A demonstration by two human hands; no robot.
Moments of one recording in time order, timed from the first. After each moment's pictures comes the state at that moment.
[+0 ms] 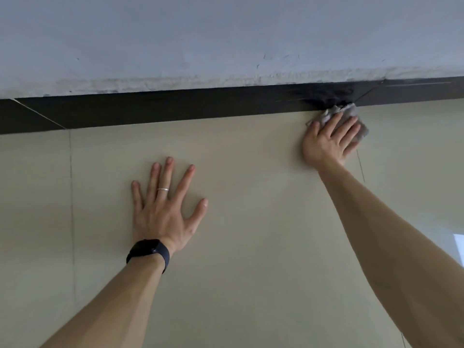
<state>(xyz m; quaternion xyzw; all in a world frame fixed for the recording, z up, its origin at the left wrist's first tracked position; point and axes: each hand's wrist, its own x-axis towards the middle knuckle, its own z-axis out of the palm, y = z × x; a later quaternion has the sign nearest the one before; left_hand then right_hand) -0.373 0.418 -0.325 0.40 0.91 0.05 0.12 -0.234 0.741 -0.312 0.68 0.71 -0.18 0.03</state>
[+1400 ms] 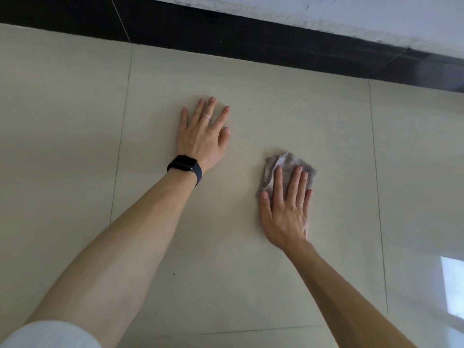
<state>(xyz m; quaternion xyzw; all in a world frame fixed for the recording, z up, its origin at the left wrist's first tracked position) -0.347 0.397 -0.325 0.42 0.90 0.12 0.06 -0.101 0.459 -0.311 0.43 0.89 -0.14 0.10</state>
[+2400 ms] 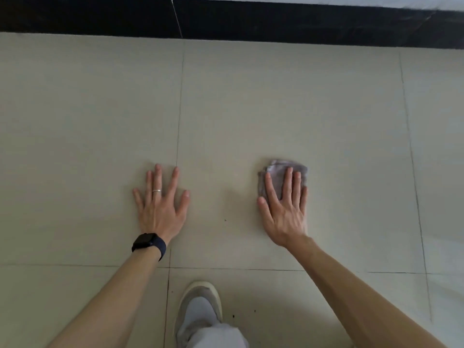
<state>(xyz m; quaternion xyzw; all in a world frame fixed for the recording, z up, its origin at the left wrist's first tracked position) -0.265 0.116 -0.306 0.25 0.95 0.05 0.16 -0.074 0.338 -0.291 0.32 0.92 -0.20 0.12</state>
